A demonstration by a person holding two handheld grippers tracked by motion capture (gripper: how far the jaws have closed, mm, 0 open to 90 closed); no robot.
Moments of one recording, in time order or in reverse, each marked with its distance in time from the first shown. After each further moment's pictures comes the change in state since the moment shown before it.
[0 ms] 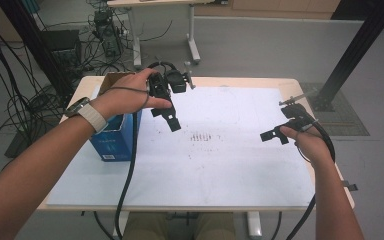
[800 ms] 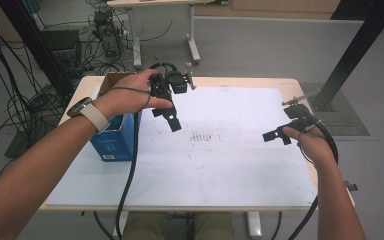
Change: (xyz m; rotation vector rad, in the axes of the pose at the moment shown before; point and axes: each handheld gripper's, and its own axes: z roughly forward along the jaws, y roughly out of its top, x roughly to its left) left arm 0.002 0.003 0.003 0.009 0.005 0.003; right arm 0.001 -0.004 -0.005 0.002 -0.010 0.013
